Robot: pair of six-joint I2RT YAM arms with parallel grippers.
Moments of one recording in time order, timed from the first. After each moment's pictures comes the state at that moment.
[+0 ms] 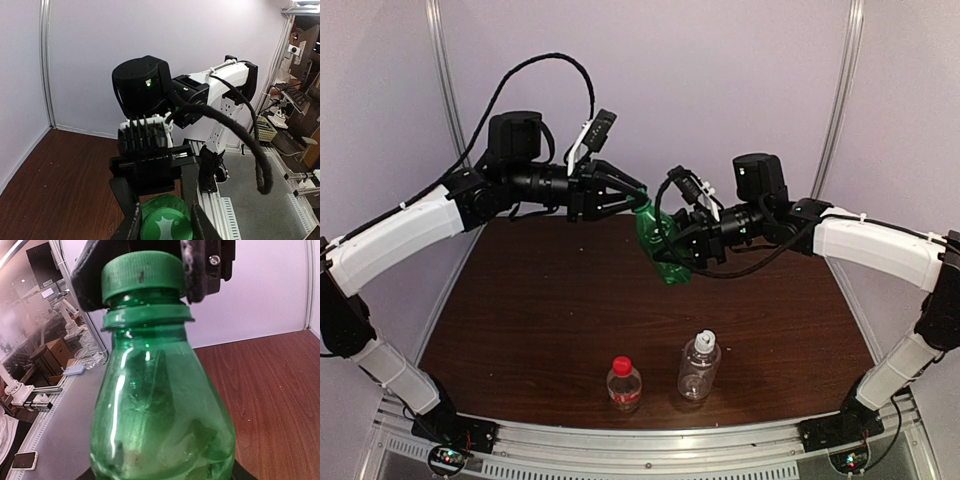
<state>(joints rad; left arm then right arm) -0.76 1.51 1.51 -0.17 0.87 -0.03 0.71 1.54 1.31 -0.12 -1.03 -0.02</state>
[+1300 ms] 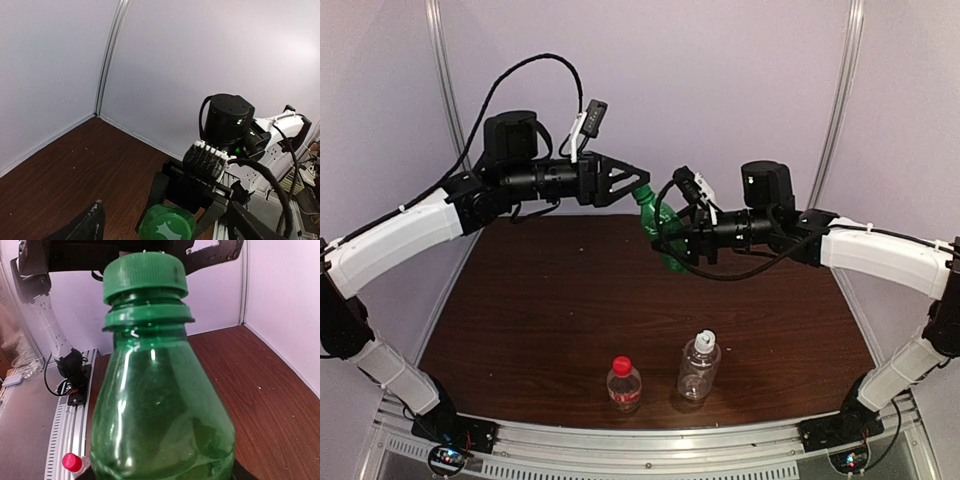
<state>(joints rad) -0.76 1.50 1.48 -0.08 0.51 -0.30 0.73 1.48 1.21 -0.02 -0.61 -0.06</state>
